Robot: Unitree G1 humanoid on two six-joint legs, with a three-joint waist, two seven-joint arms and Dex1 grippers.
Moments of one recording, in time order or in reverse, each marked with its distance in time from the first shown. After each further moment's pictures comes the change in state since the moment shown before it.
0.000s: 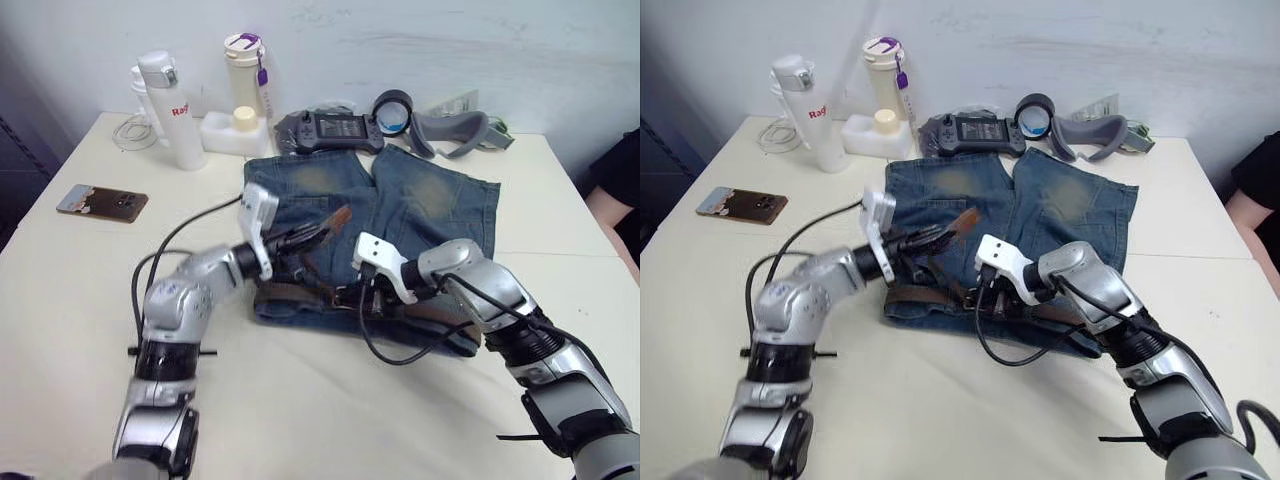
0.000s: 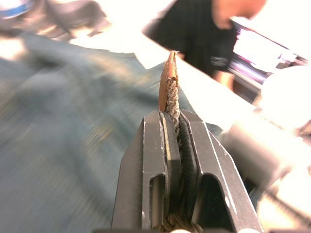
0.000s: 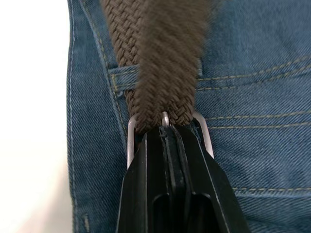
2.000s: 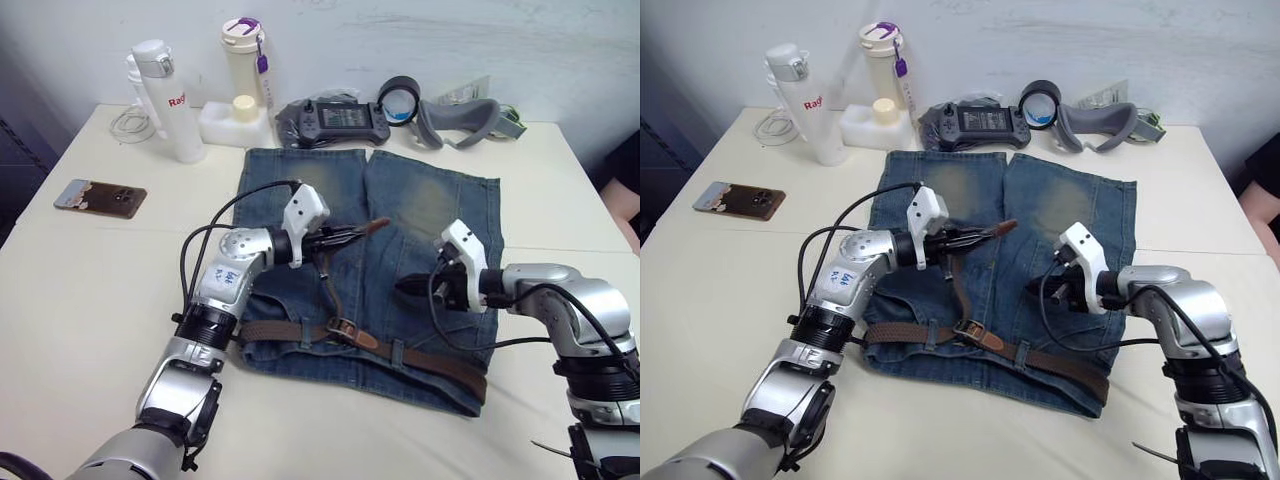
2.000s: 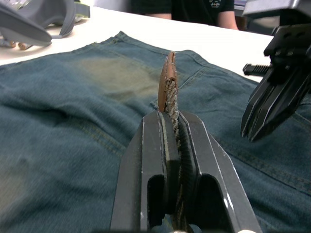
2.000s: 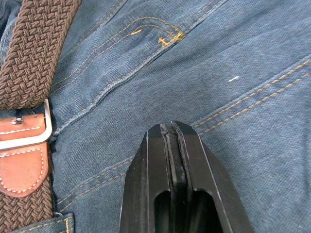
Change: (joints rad) left arm -0.073 -0.038 -0.147 0.341 0.360 -0.540 -0.161; right arm 0.215 -0.131 -0.500 -0.144 0.300 0.346 -0.122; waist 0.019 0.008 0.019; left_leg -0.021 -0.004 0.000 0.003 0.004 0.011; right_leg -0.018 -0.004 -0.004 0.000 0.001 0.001
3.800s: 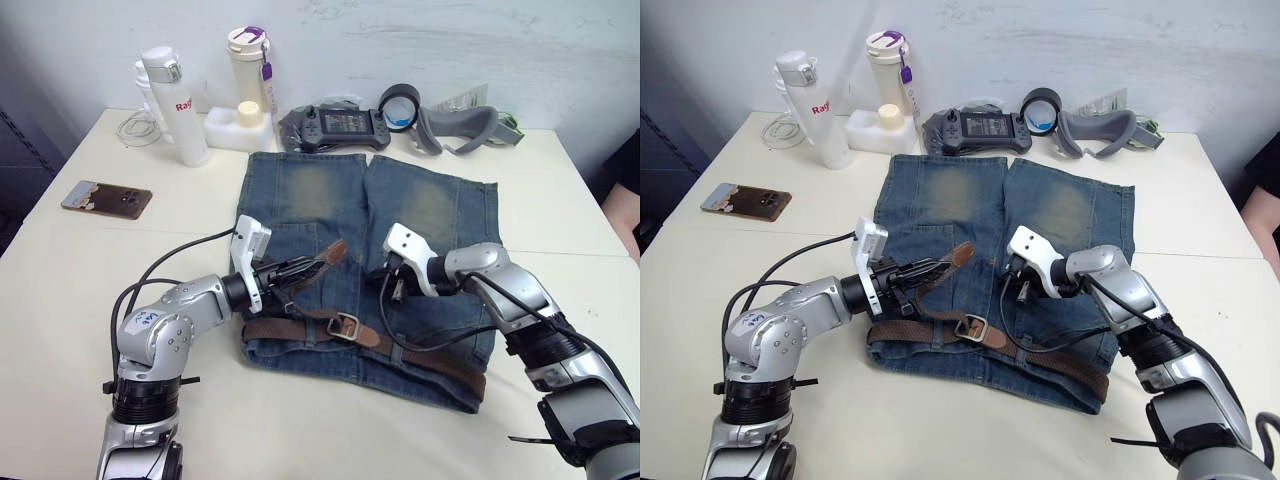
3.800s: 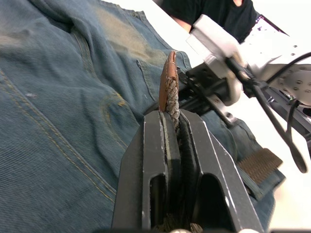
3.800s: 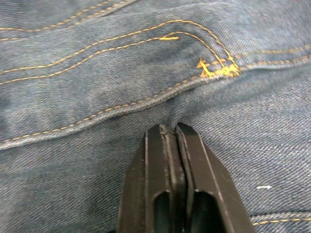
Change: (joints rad) left arm 0.360 0.090 0.224 -0.643 -0.467 0.716 0.318; right arm -0.266 0.080 0.377 0.436 -0.285 -0.543 0.020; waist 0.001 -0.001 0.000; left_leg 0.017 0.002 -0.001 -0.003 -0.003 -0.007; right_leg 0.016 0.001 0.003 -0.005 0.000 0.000
